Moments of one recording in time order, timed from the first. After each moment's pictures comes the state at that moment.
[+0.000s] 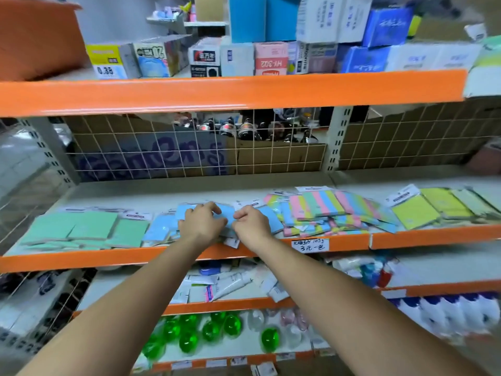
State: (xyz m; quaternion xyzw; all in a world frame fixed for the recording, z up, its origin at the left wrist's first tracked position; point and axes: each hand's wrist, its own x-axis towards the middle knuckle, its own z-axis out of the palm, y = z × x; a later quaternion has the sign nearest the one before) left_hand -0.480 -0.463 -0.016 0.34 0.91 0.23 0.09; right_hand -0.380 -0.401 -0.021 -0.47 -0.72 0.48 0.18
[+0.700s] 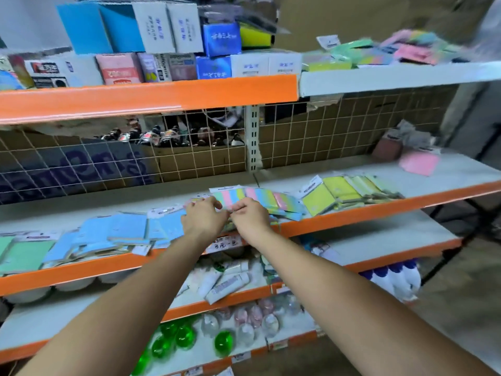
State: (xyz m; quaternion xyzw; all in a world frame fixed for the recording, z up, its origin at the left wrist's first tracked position) left_hand -0.295 -0.355 0.004 0.41 0.88 0.24 0.08; right_hand -0.201 -0.309 -0.006 -0.50 -0.71 0.41 0.27
